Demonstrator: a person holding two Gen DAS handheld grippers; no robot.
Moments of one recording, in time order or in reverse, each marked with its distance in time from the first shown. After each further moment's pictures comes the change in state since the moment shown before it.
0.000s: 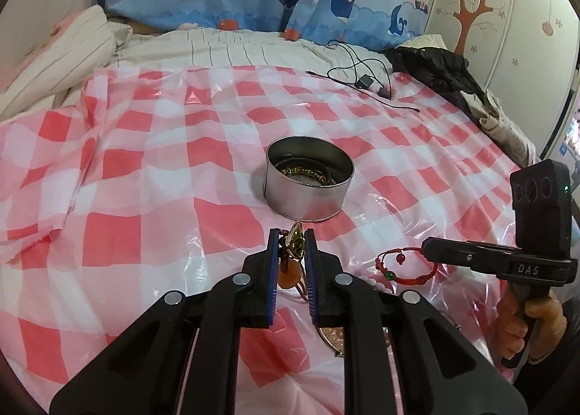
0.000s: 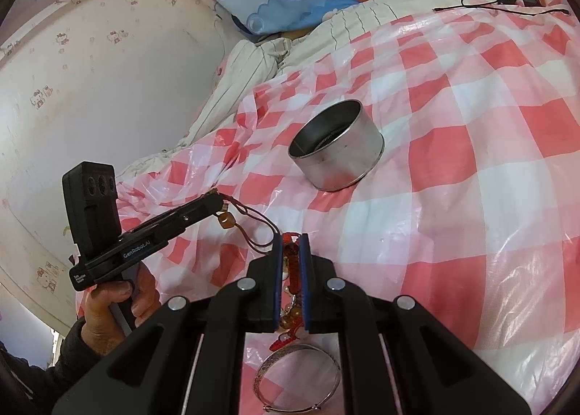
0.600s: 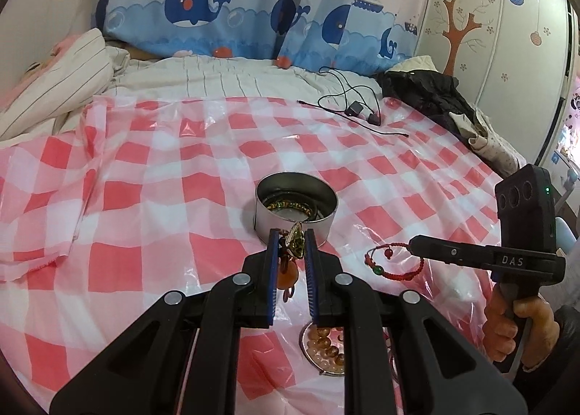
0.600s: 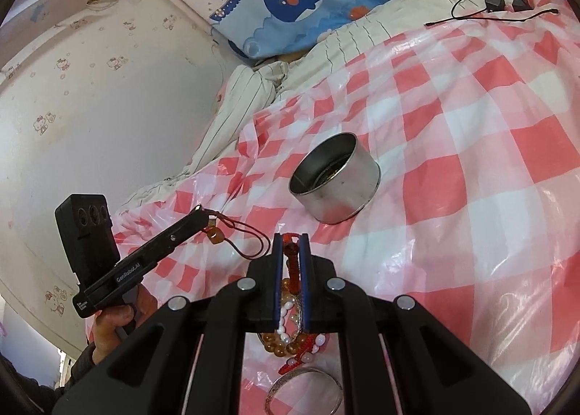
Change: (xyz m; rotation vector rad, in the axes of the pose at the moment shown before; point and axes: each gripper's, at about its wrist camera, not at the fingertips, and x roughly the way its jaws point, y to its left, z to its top) left arm -0.021 -0.006 0.015 0.011 -0.105 -0.032; right arm -0.012 -0.003 0.017 0.044 -0.088 0.019
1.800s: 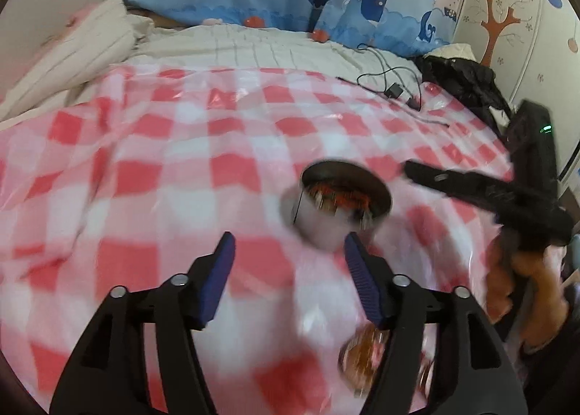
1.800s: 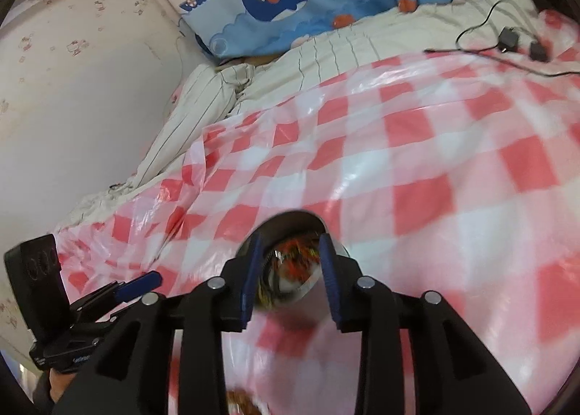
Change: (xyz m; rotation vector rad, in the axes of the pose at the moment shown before) left arm 0.038 0.023 0.006 -0.077 0.118 0.124; right arm 0.049 -0.002 0.068 -0.104 0.002 -0.214
